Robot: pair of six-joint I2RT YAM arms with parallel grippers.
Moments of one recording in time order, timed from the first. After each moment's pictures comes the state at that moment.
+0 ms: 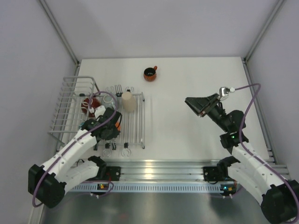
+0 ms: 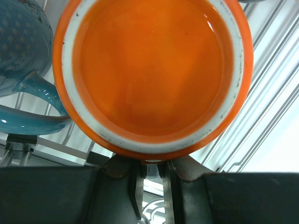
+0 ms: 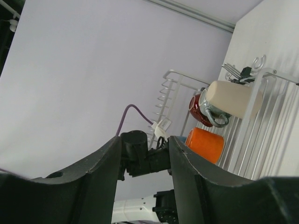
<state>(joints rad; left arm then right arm) -0.51 0.95 0.70 -0.92 -0.36 -0.98 0.33 0.76 0.38 0.64 -0.42 1.38</state>
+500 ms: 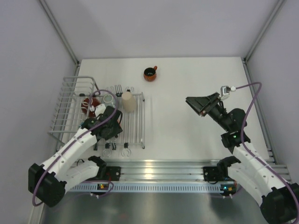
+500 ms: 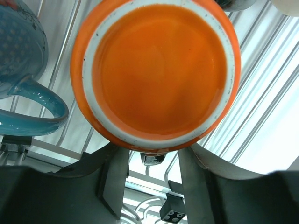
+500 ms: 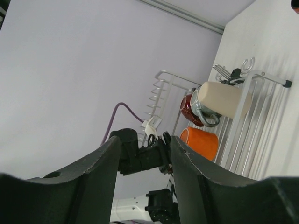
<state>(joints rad) -0.52 0.96 0.73 -0.91 -0.36 -0.99 0.32 0.74 0.41 0.54 -0.43 1.32</state>
